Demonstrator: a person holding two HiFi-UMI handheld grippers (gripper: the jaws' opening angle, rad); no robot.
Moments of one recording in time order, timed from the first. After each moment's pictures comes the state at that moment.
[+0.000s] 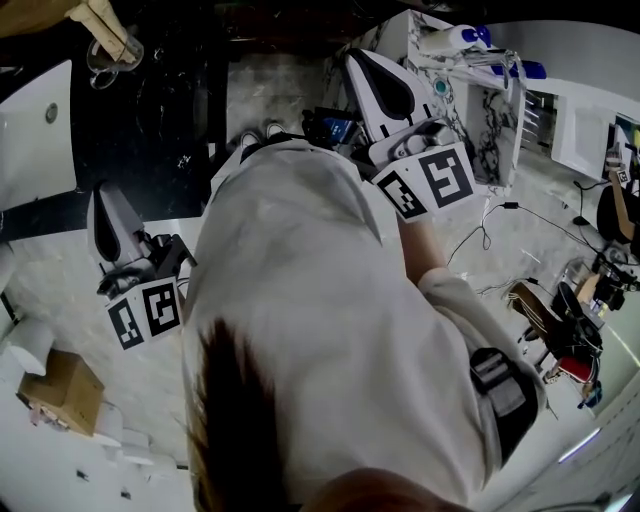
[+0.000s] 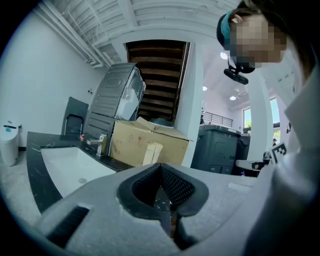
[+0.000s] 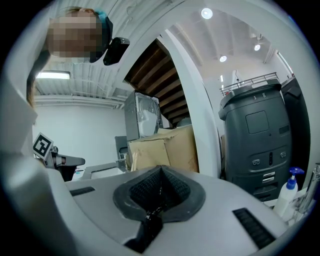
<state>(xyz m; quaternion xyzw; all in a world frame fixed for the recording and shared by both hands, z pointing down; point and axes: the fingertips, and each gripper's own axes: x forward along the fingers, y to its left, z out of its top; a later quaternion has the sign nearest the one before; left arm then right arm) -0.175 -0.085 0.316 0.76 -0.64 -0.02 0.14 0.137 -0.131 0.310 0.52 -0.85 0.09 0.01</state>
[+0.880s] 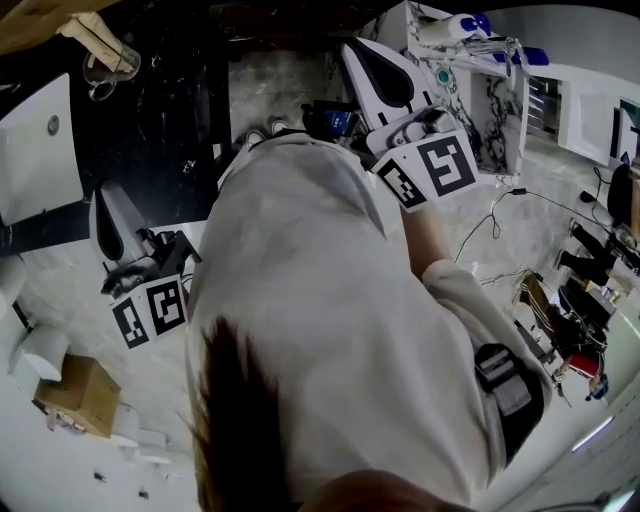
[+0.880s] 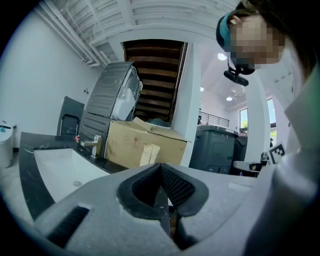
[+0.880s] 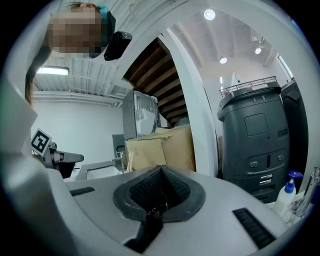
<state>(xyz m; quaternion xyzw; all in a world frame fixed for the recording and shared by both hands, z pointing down) -0.168 -0.102 0.310 0.77 -0.62 -0.02 0.13 0.139 -0.142 0.310 0.53 -0.84 0.09 0.02</state>
